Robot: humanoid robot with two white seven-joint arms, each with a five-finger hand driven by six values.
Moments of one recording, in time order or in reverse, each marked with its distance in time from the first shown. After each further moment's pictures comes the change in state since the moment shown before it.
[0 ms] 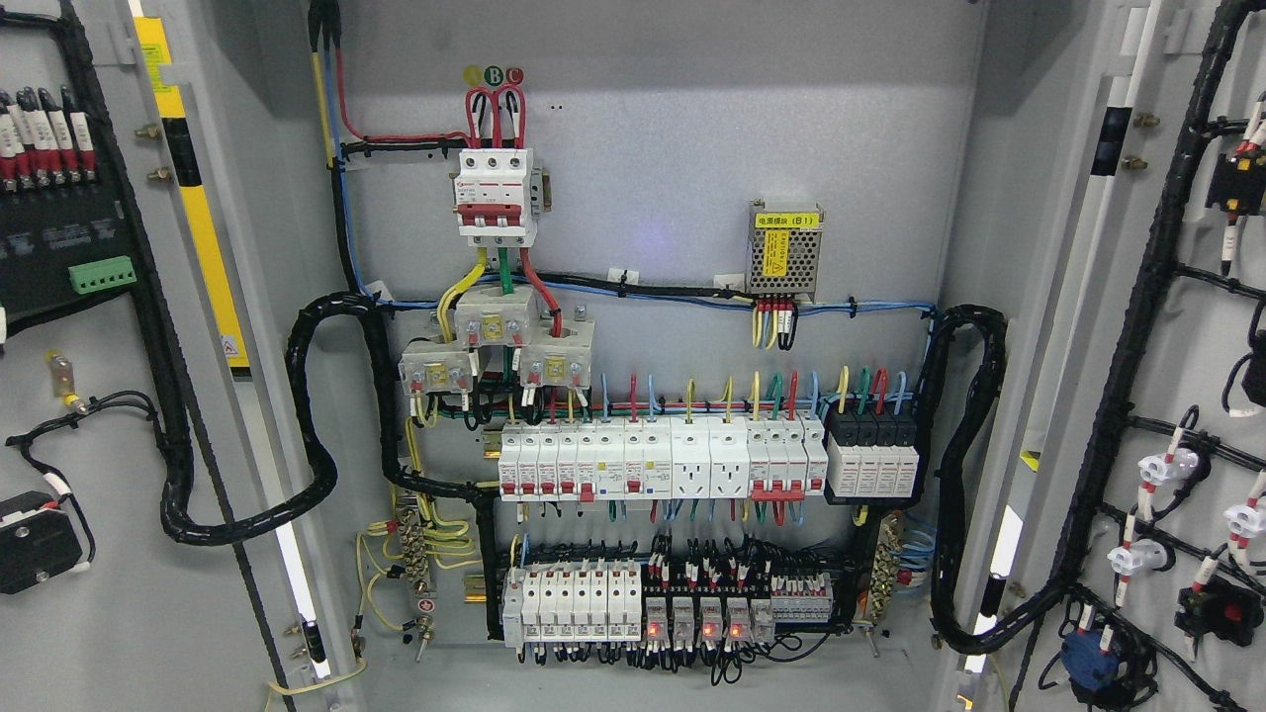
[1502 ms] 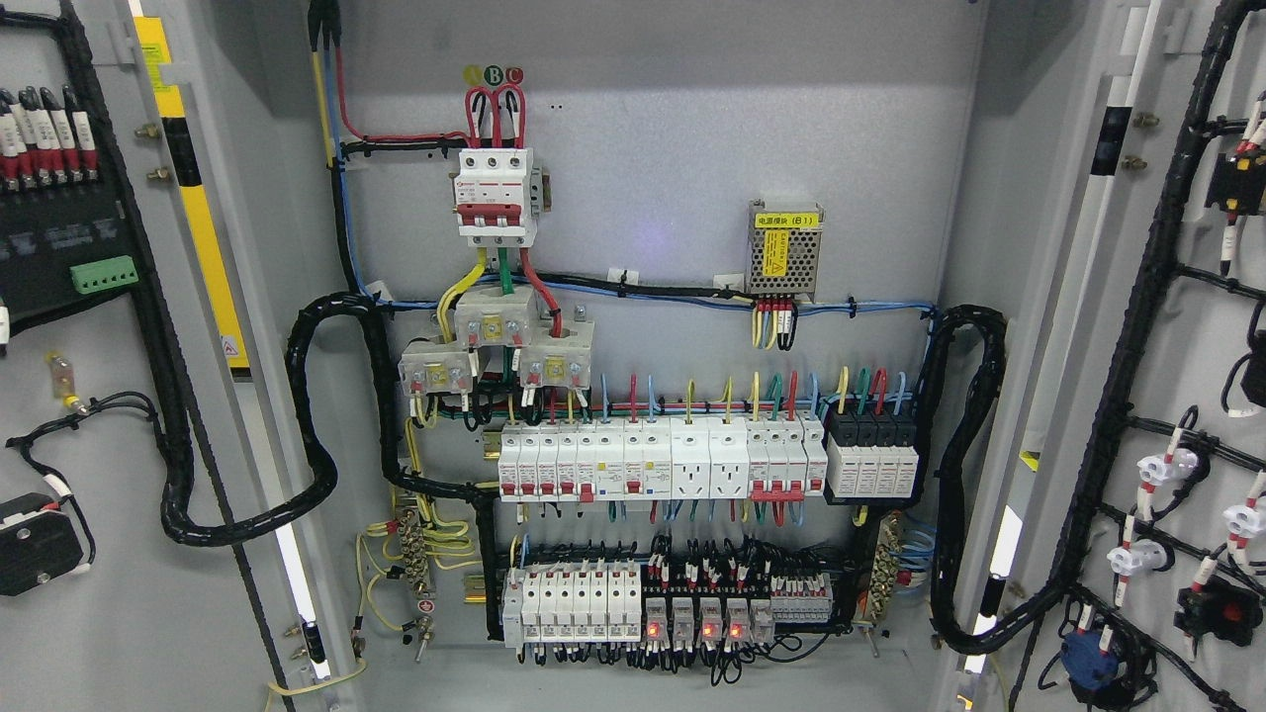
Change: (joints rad) left arm -0.013 -0.445 -0.401 0.136 -0.630 -0.100 0.370; right arm -0.046 0.038 0.545 0.671 0.270 0.014 -0.003
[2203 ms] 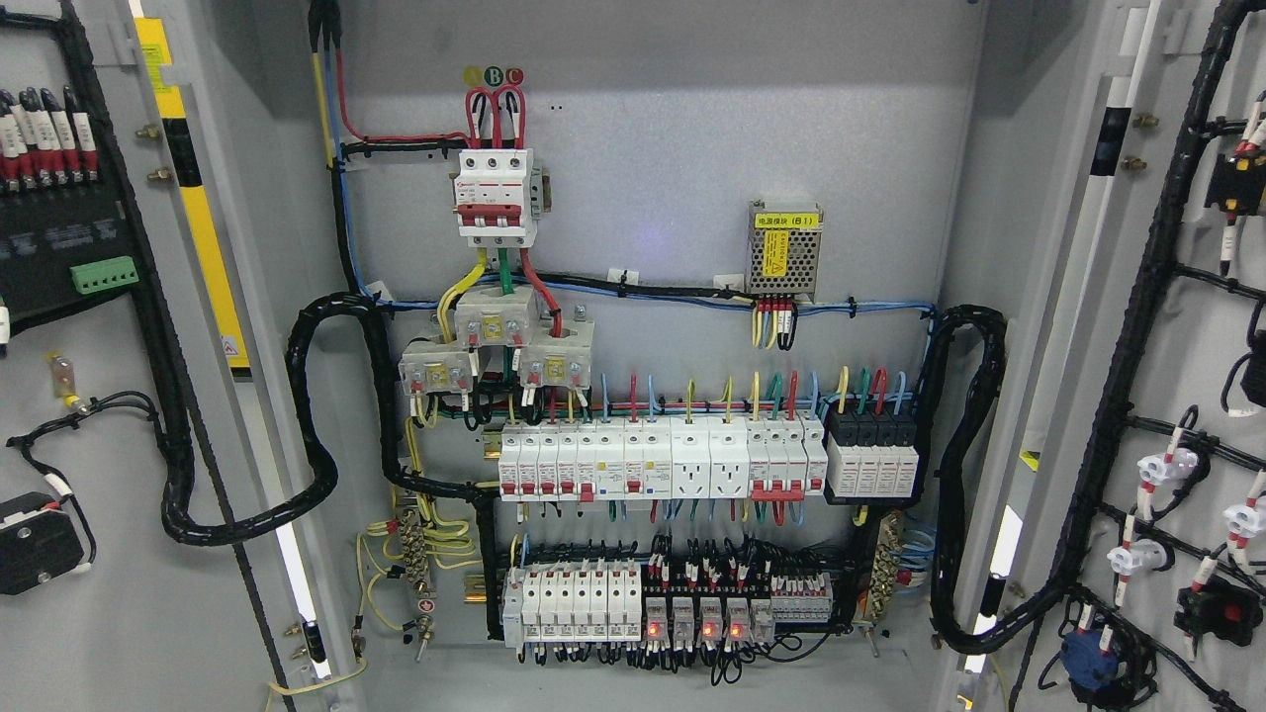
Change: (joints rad) left arm -0.178 -0.168 -0.118 0.875 -0.076 -0.029 0.049; right arm -0.209 0.168 0.072 0.808 0.310 0.073 -0.211
